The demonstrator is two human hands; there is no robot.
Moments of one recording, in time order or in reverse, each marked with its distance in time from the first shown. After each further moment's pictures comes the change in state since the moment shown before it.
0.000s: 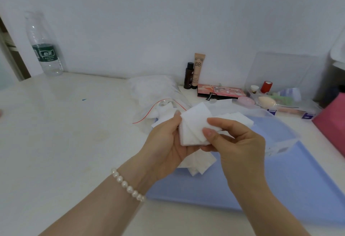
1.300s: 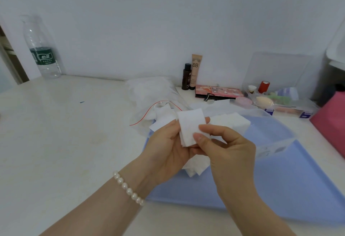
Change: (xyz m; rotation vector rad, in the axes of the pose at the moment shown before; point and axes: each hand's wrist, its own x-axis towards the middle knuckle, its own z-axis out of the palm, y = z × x) left_hand 0.000 -0.006 0.002 0.056 -0.100 0.035; right_hand -0.009 0.006 0.007 0.010 0.055 0.057
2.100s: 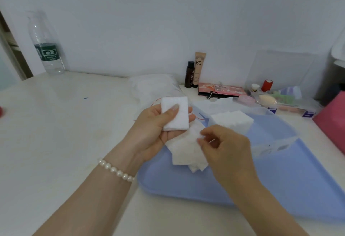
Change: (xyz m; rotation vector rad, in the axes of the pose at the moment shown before) left_hand -0.002 0.031 -0.015 0.128 0.179 0.122; right_hand 0.017 0.018 -0.014 -0.825 -0.165 -0.264
